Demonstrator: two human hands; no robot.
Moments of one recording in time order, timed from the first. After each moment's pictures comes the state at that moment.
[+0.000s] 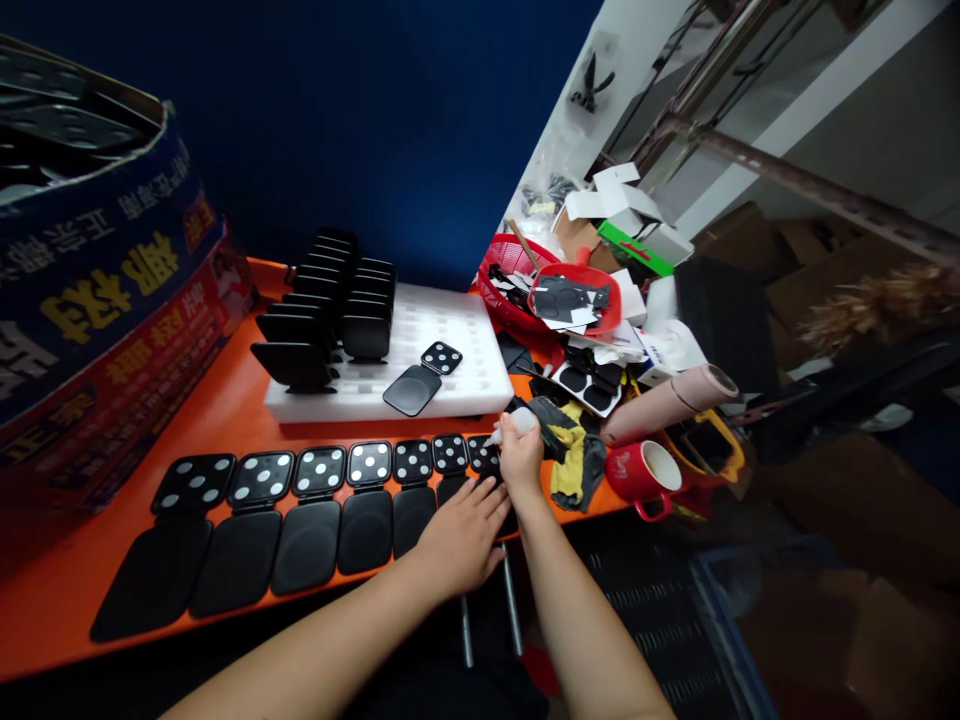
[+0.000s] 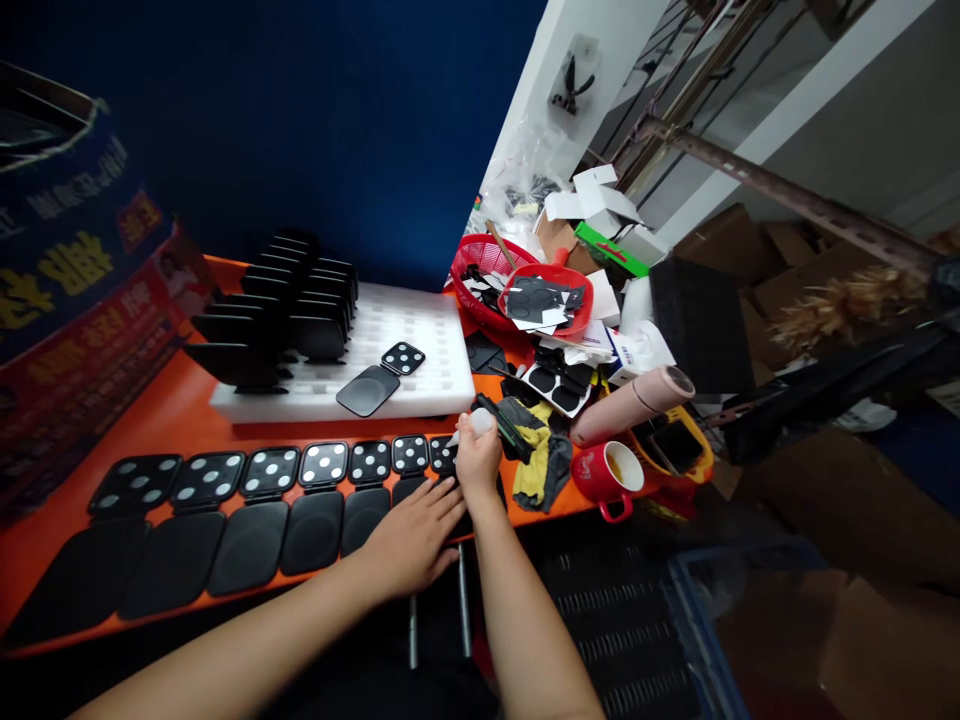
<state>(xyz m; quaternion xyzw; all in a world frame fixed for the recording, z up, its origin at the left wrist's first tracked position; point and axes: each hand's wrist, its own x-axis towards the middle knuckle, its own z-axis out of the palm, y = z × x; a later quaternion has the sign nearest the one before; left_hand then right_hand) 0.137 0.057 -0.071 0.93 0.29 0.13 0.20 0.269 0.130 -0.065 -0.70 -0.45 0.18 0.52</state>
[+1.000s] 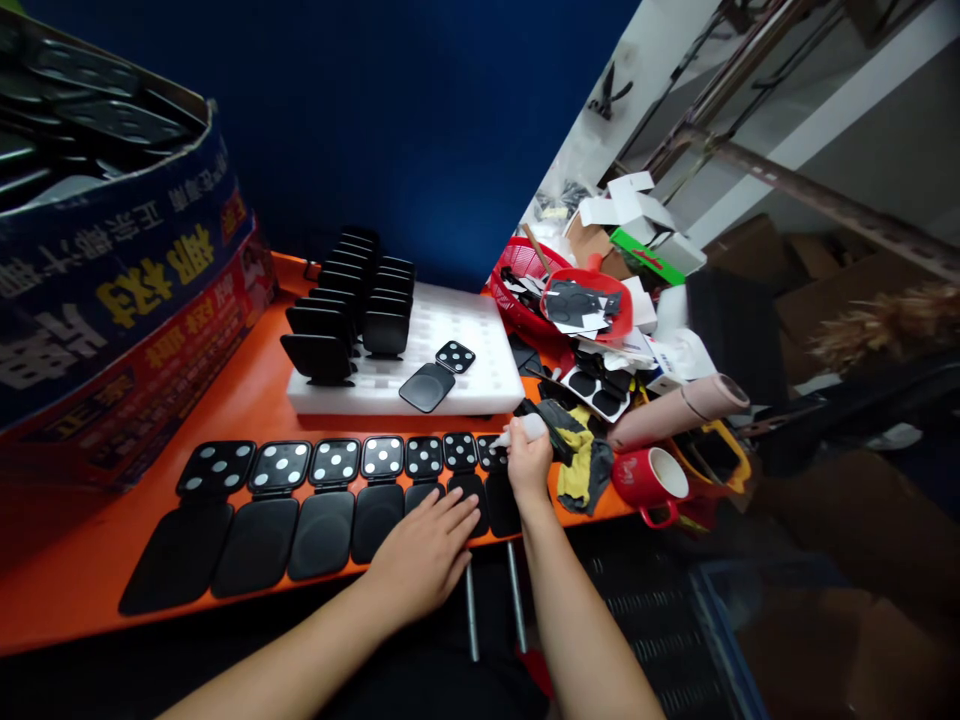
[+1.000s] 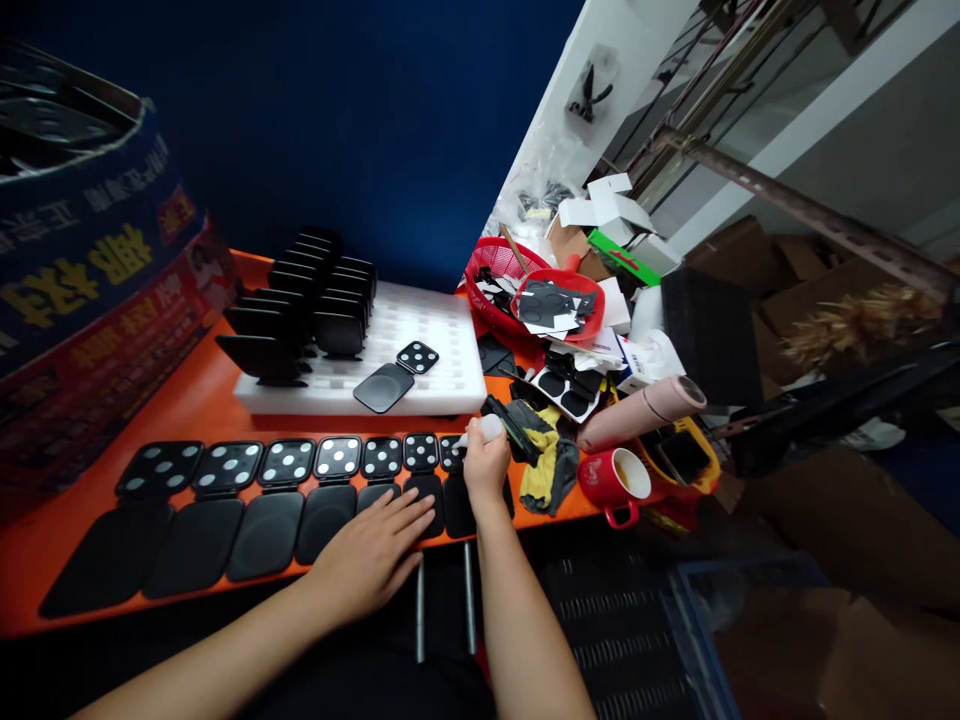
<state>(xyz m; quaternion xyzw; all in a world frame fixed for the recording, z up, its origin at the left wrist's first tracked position) 0.076 0.035 -0.064 0.90 0.35 0.16 0.20 0.262 0.123 -0.064 -0.72 -0.45 0.17 0.50</state>
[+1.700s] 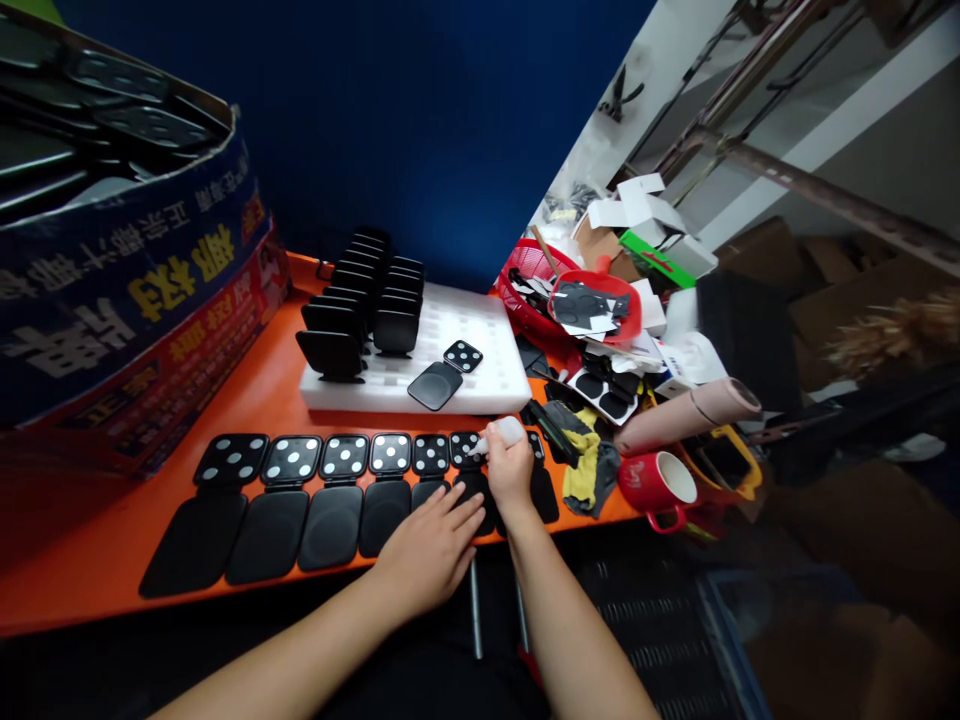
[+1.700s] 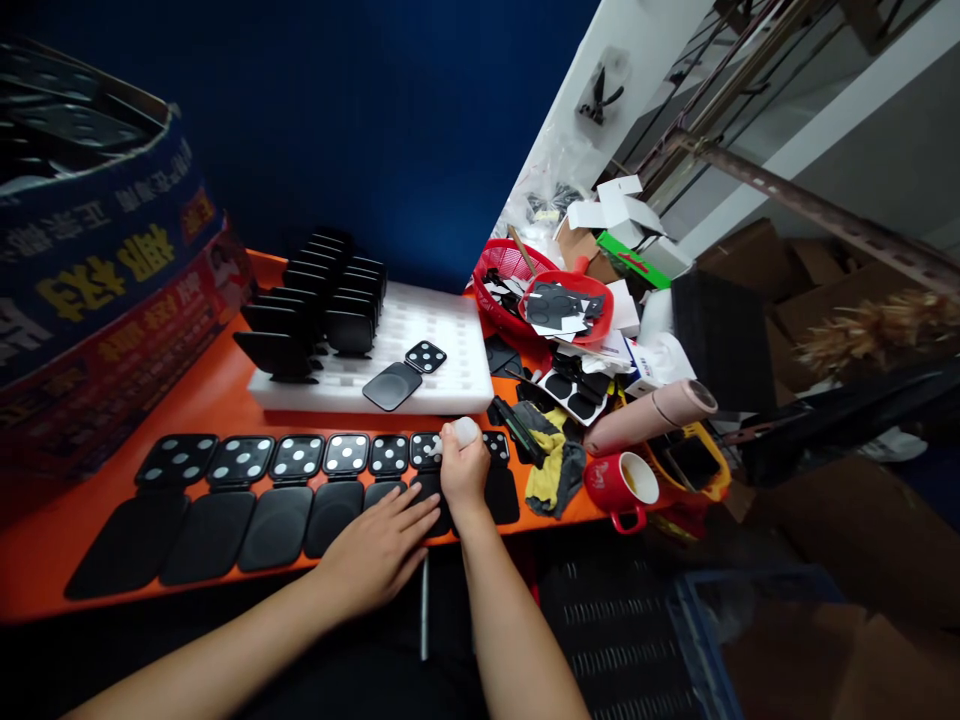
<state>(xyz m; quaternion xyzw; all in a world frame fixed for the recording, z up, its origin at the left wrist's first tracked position) 0.076 0.036 -0.063 0.90 0.35 0.15 0.19 0.223 0.110 -0.059 -0.68 -0.49 0.23 0.49</state>
